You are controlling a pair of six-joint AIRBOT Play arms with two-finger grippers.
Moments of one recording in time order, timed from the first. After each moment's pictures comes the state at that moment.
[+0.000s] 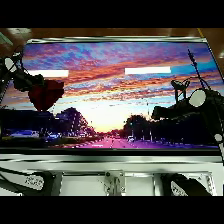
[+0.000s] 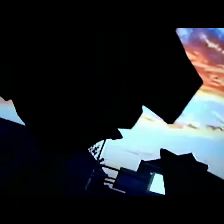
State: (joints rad) left arm 0.14 -1.67 1.67 1.61 -1.20 -1.71; right arm 0.07 -1.08 1.00 -1.33 1.29 1.64
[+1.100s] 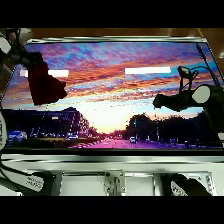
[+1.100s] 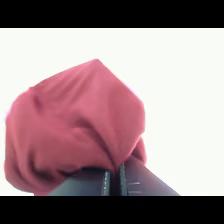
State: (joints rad) left arm -0.01 -1.65 2.01 1.61 -1.17 -1.57; right arm 0.07 -1.08 1.09 -1.35 1.12 1.63
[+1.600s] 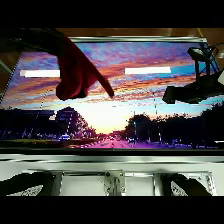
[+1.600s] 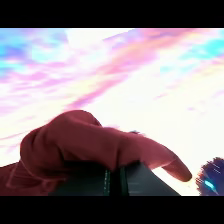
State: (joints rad) left arm -0.53 -1.32 1.97 1.52 -1.22 -1.56; right arm 0.07 -1.08 1.40 -1.42 1.54 1.54
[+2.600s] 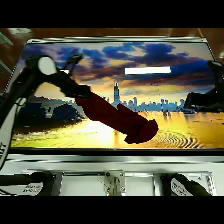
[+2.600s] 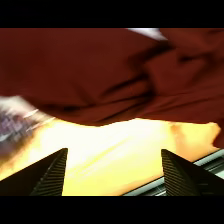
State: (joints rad) left arm -0.27 -1.49 1.55 1.22 -1.37 -1.57; right arm -0.24 -1.15 1.34 -1.44 1.61 1.47
